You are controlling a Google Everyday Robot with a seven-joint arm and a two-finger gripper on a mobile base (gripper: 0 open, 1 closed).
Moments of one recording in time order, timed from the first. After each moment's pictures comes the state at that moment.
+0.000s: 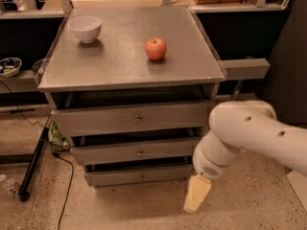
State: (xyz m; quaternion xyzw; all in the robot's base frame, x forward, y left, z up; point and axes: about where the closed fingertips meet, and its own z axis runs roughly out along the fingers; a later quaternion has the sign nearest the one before) arm 0.411 -0.116 0.666 -0.58 0.81 0.10 0.08
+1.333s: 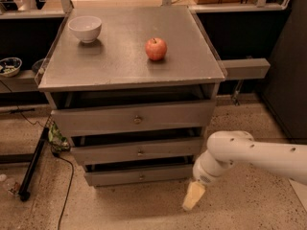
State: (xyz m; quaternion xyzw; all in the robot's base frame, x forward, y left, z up) arm 0.459 -0.145 0.504 -0.53 0.83 0.12 0.09
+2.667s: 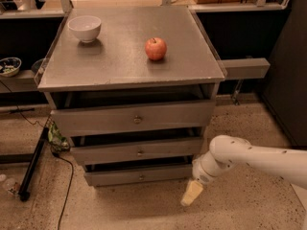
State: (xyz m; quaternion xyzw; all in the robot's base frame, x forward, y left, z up) arm 0.492 -0.144 0.451 -0.53 0.82 0.16 0.12
